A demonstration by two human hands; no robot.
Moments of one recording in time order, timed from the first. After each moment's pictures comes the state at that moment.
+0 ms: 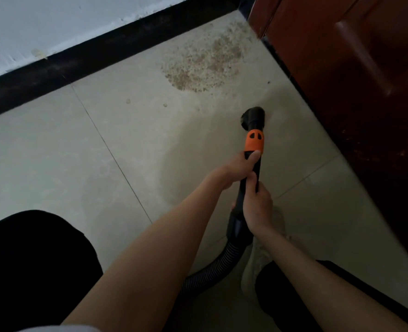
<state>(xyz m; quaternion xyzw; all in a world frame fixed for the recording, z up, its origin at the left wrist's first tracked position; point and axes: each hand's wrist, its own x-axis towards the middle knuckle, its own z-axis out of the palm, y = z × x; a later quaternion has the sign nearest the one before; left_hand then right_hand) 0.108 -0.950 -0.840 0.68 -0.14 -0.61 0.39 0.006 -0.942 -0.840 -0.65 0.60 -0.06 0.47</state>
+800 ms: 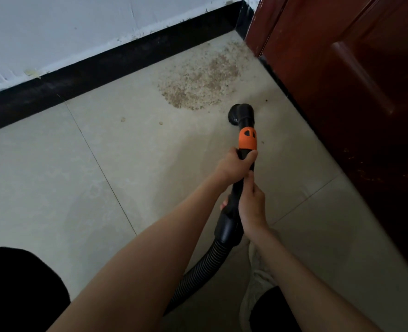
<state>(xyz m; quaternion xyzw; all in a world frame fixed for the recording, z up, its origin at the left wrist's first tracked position) 0.140 -0.976 -0.842 0.74 -0.14 -0.51 0.41 0.042 -0.968 -0.855 -0.48 0.57 -0.11 0.66</state>
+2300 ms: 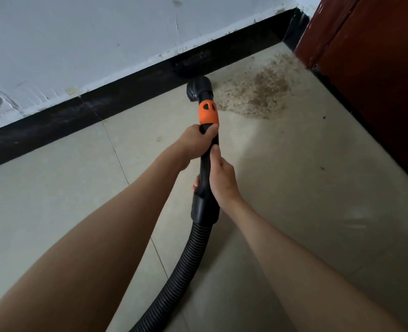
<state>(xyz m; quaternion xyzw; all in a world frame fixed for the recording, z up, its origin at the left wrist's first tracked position) 0.311 -0.915 -0.872 0.82 -0.11 -0.39 0.39 0.212 -0.936 -0.901 -0.51 0.41 -0.04 0.75</state>
